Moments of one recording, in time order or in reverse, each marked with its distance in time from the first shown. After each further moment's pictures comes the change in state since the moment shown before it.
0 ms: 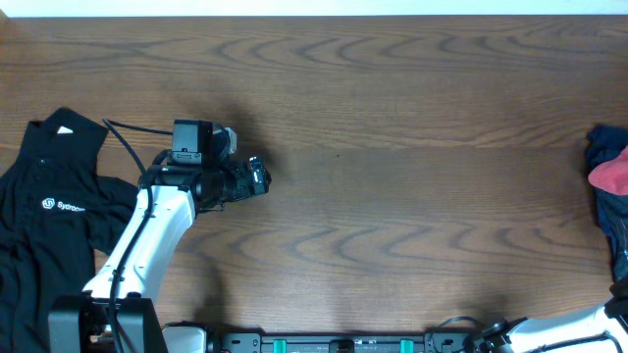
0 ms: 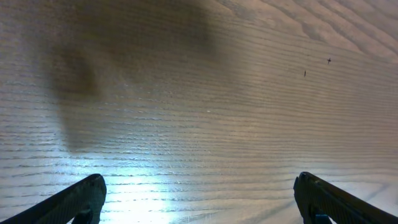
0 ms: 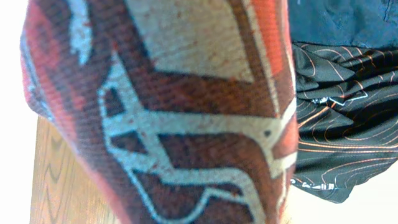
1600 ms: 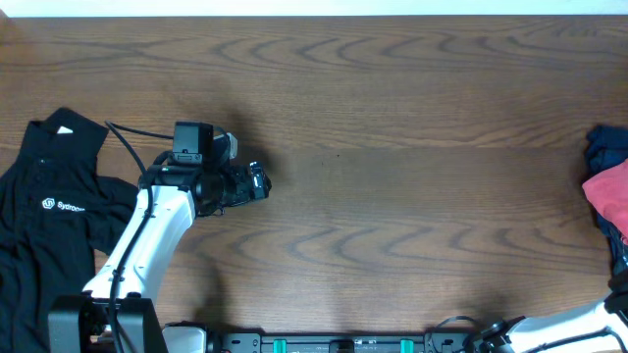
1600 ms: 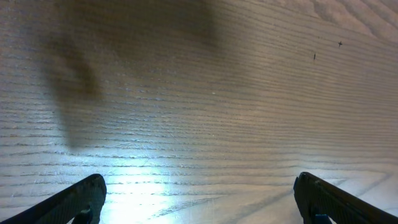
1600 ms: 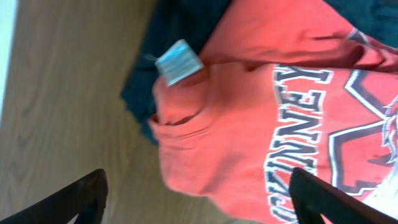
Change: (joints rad) left arm 0.000 0.000 0.000 -0.053 0.003 0.005; right arm 0.053 0.025 0.008 -0.004 0.094 -0.049
